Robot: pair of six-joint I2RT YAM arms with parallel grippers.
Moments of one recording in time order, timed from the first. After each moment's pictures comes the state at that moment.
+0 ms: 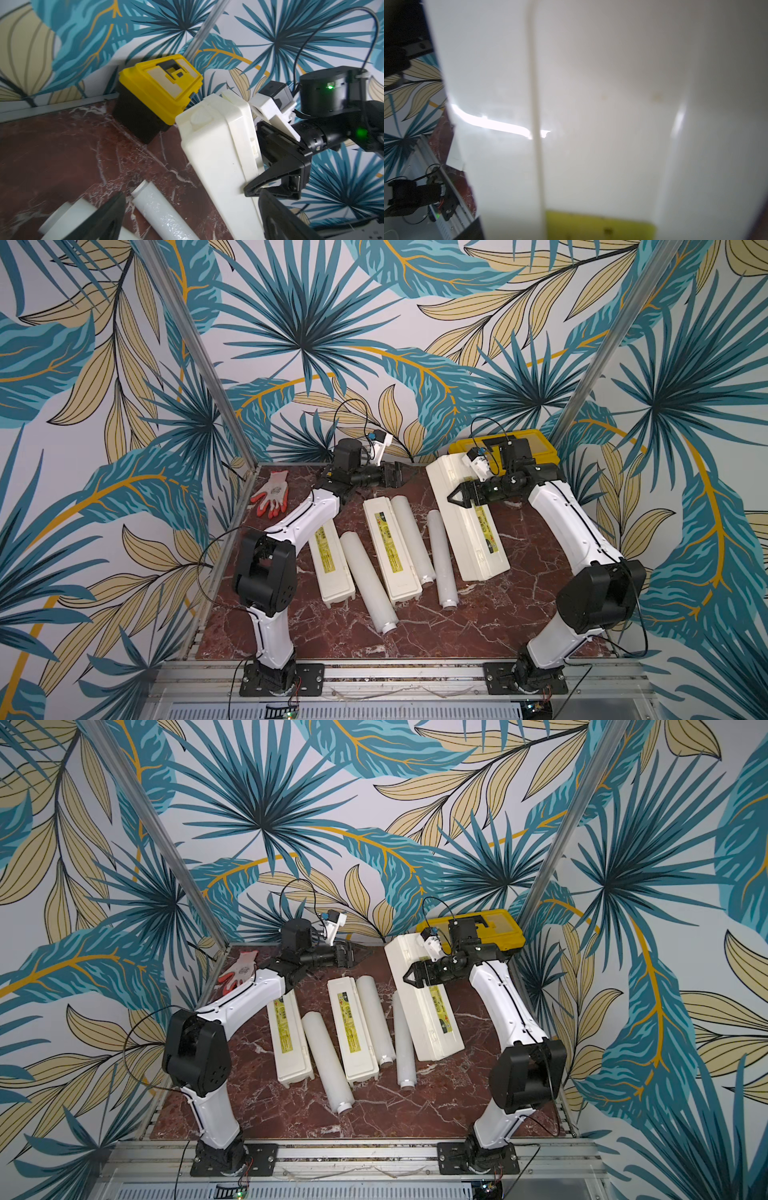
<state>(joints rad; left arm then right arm) -0.38 1.89 1.58 0.11 0.82 -0.52 0.11 1.69 1.69 -0.97 -0.58 -0.13</state>
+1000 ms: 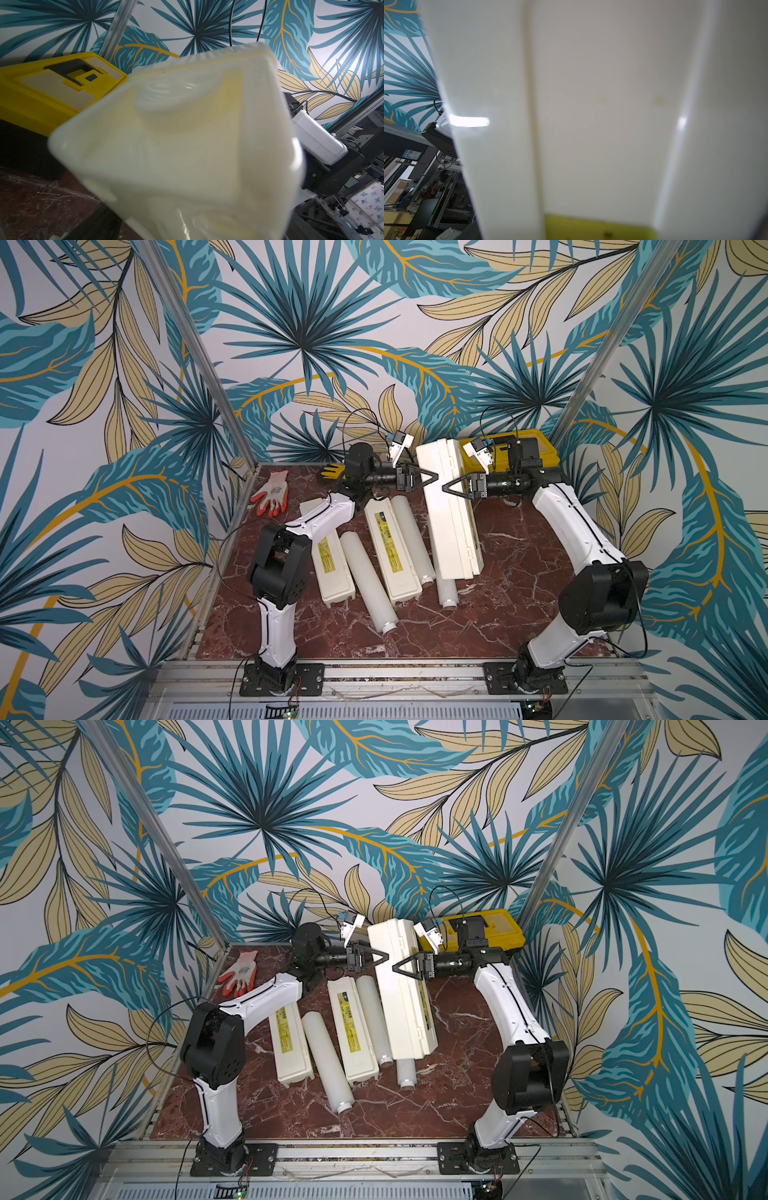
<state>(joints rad) -0.46 1.97 1.57 0.50 1.06 -0.74 0.07 1.68 1.62 -0.78 -1.14 -0.02</state>
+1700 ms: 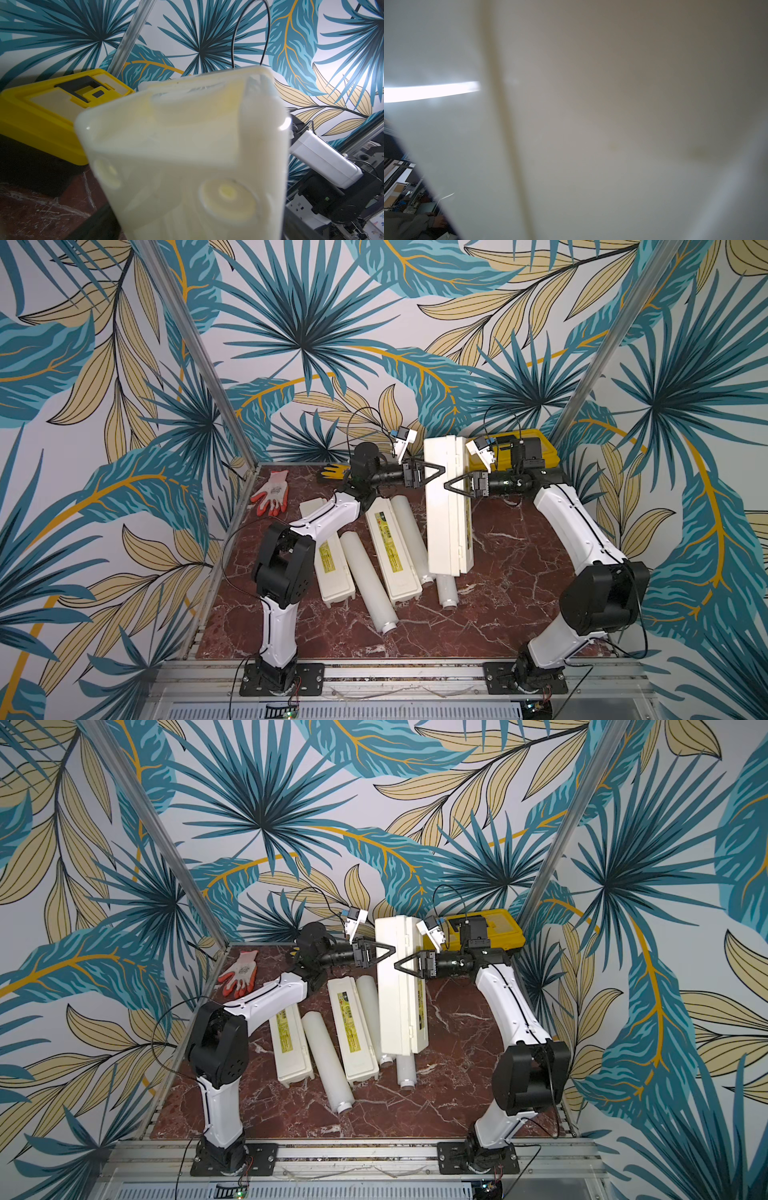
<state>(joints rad) -0.50 1.99 1.61 0.53 0.92 -0.77 0.06 1.67 1.61 -0.72 -1.15 0.01</state>
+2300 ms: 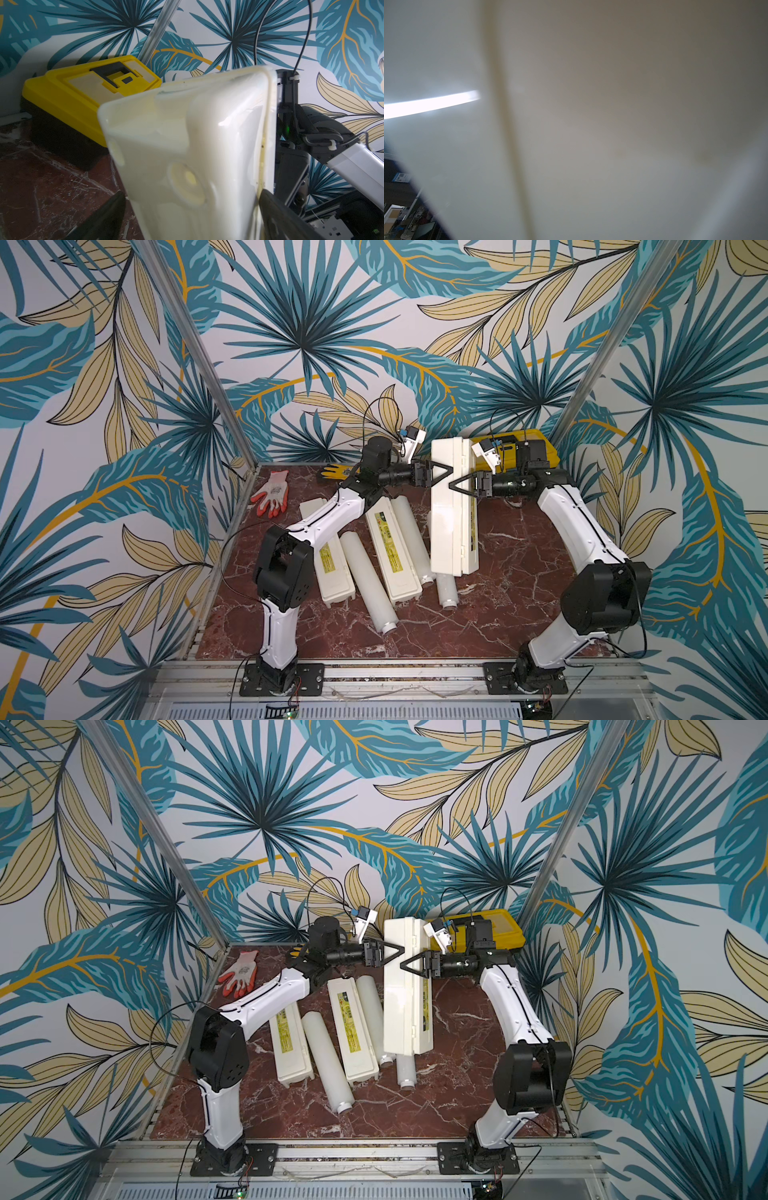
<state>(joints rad) -0.55 1.99 1.76 0.09 0.76 -0.59 0.02 1.67 1.60 -0.75 -1.10 0.04</state>
